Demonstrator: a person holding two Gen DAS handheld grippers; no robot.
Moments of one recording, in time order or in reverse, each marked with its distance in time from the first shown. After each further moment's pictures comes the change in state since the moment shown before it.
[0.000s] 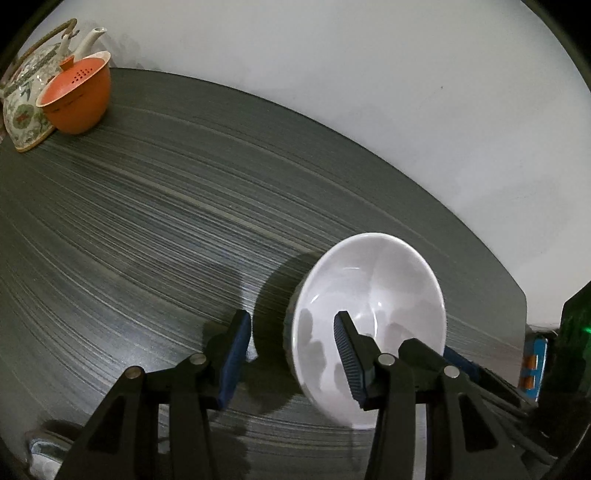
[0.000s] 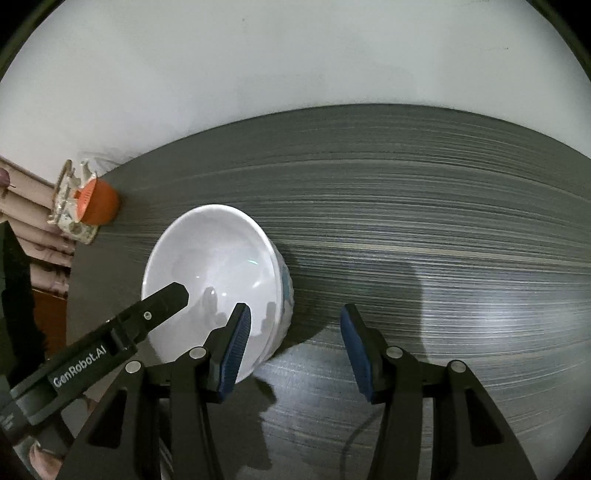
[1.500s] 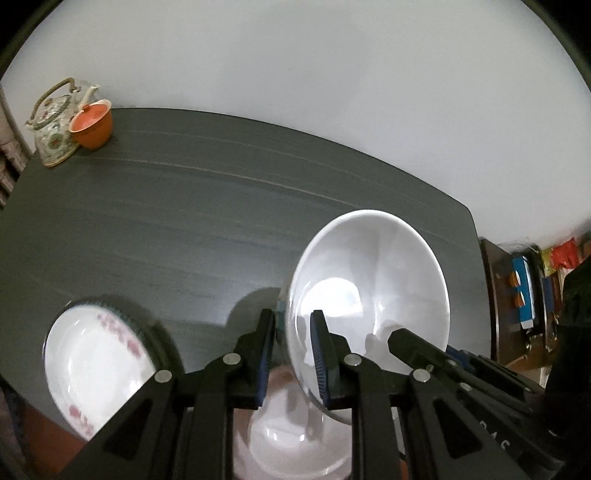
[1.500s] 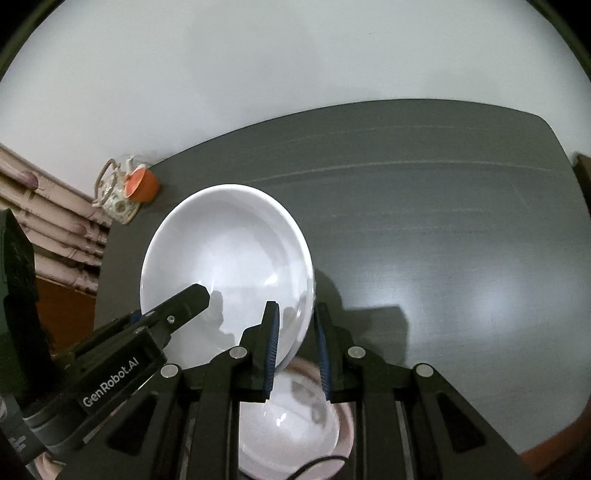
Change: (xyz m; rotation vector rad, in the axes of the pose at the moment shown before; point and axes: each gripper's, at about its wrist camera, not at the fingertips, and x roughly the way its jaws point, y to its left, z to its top) left arm -0.149 -0.071 -0.156 0.220 -0.022 -0.047; right arm -0.146 0.000 -0.146 0.080 -0.099 0.014
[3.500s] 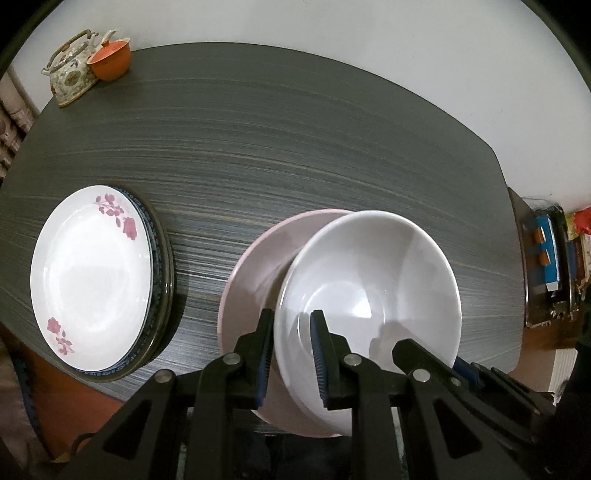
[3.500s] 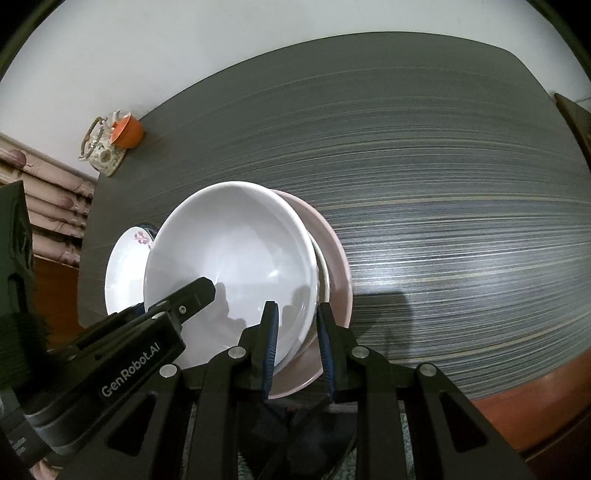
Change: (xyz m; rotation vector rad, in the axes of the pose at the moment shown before) left arm 0.039 0.017 -0.095 0.000 0.145 0.091; right arm 0.032 -0.010 -0.115 0.052 0.077 -0.046
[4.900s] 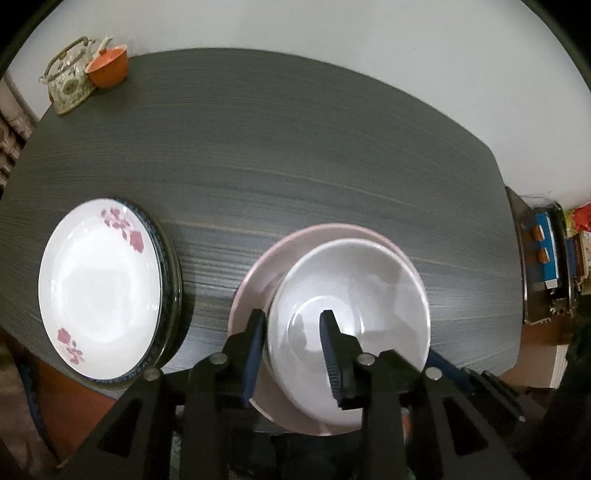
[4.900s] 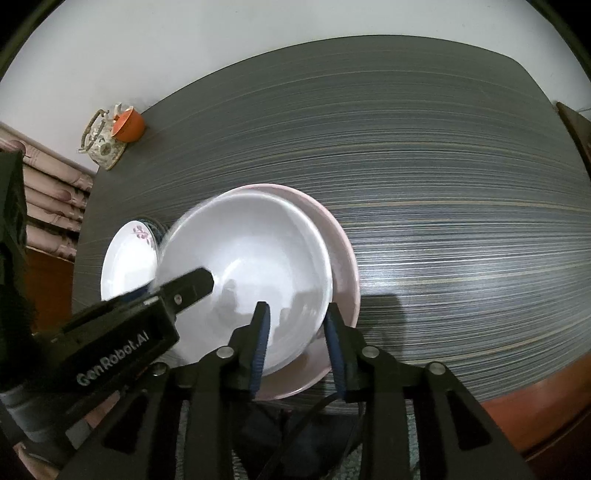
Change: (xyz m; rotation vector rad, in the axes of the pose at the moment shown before) left arm -0.013 0.002 0.012 0.016 -0.006 0.000; right arm 0.007 0.005 -0.006 -0.031 -0.014 -0.007
